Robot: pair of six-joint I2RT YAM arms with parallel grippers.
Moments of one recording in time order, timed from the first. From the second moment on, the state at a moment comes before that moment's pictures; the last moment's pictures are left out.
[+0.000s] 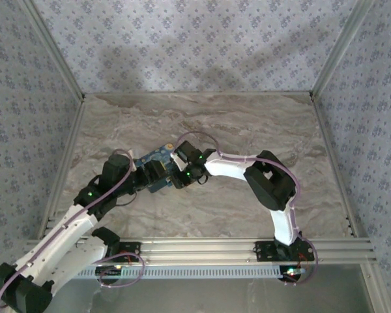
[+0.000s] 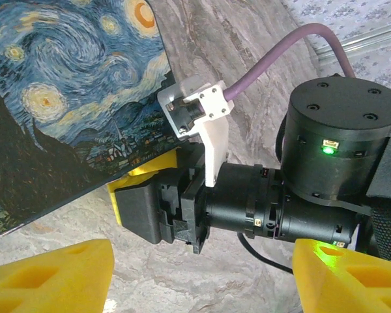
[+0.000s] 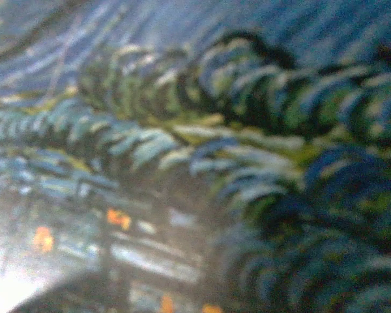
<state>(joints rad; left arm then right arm) -0.55 0.75 0.63 -0.45 0.18 -1.02 0.87 2.00 1.32 -0.42 -0.21 0.24</state>
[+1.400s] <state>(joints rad) -0.59 1.06 0.83 -0.14 0.32 -1.04 0.68 1.21 1.07 -0.29 -0.29 0.33</state>
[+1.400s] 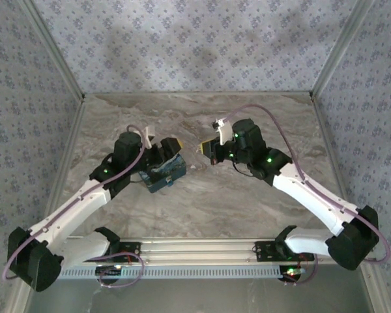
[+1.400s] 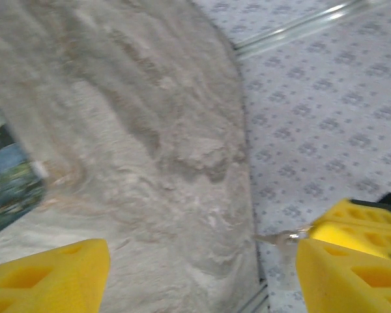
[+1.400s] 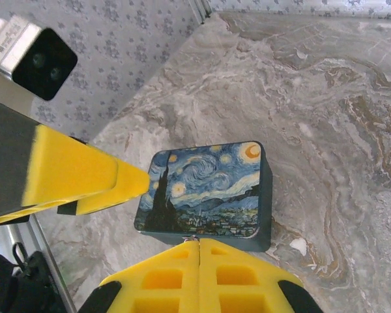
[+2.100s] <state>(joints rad) -0.69 1.23 0.85 0.39 0.50 -1.14 0.59 1.13 1.07 -0.24 -0.50 0.54</state>
